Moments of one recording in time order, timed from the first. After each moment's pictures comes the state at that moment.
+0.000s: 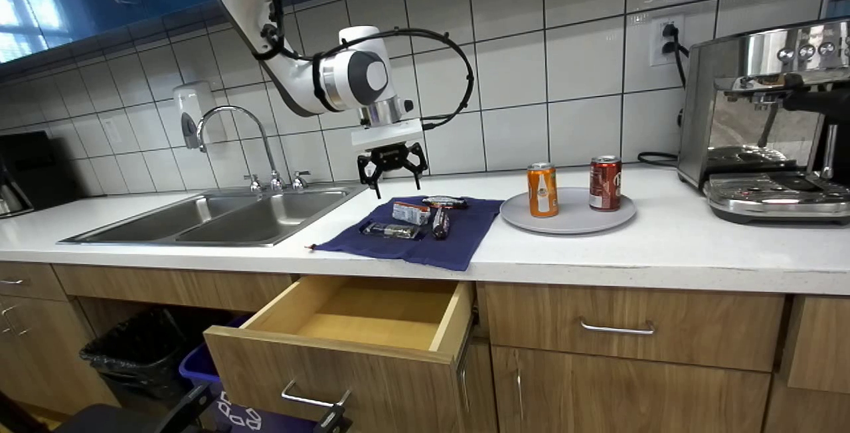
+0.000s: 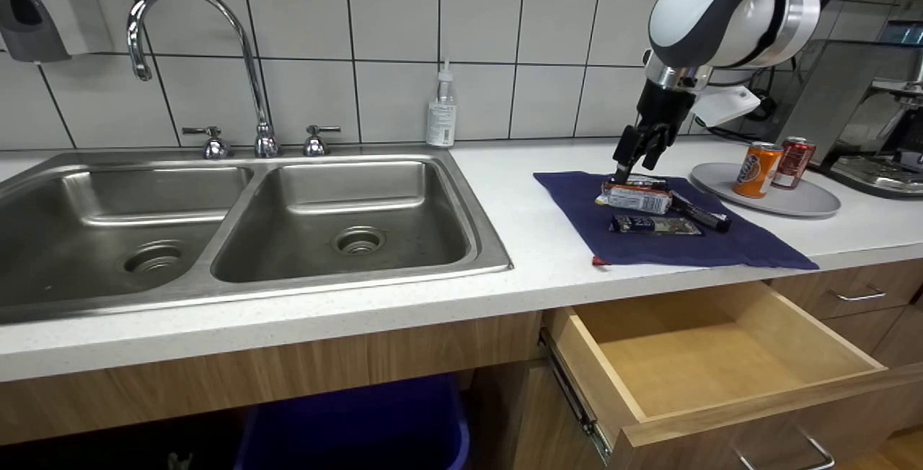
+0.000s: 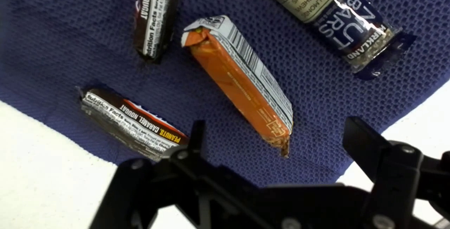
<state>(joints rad) -0.06 0.52 0.04 -1.84 -0.03 2.55 -0.50</state>
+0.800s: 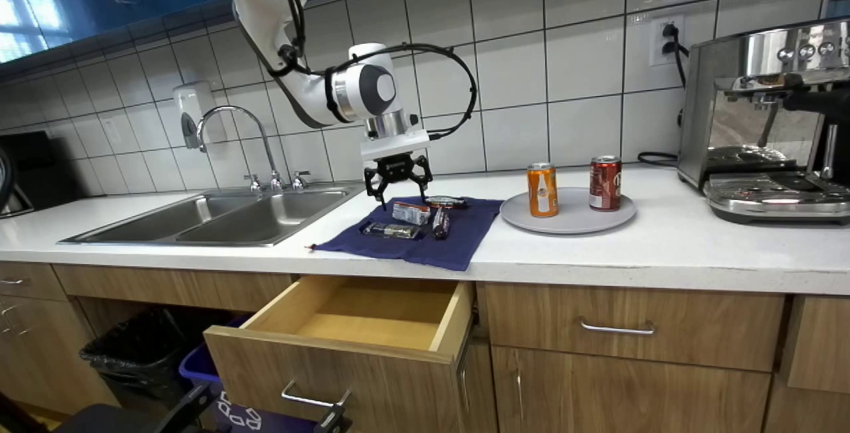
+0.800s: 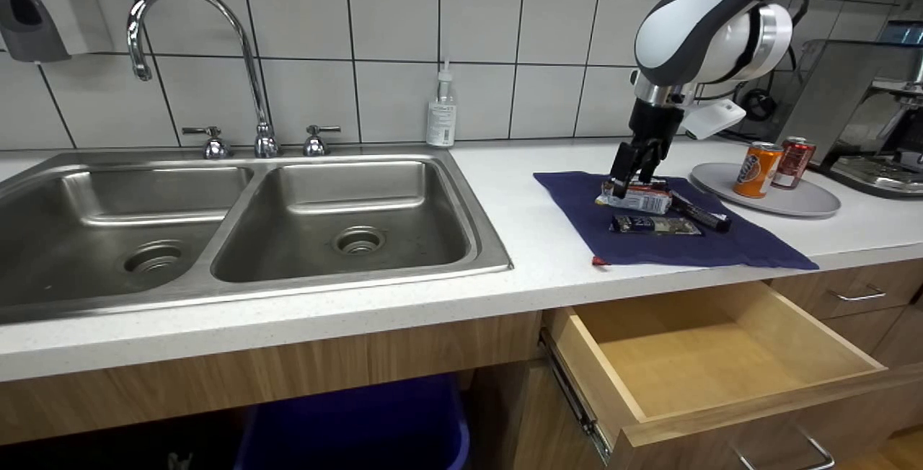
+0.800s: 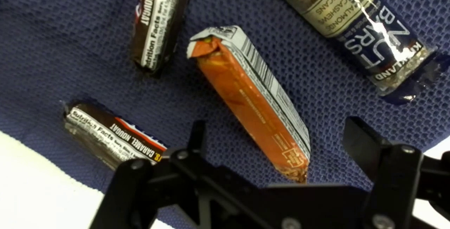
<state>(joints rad) -0.06 0.62 0.04 -1.73 -0.08 2.47 -0.50</state>
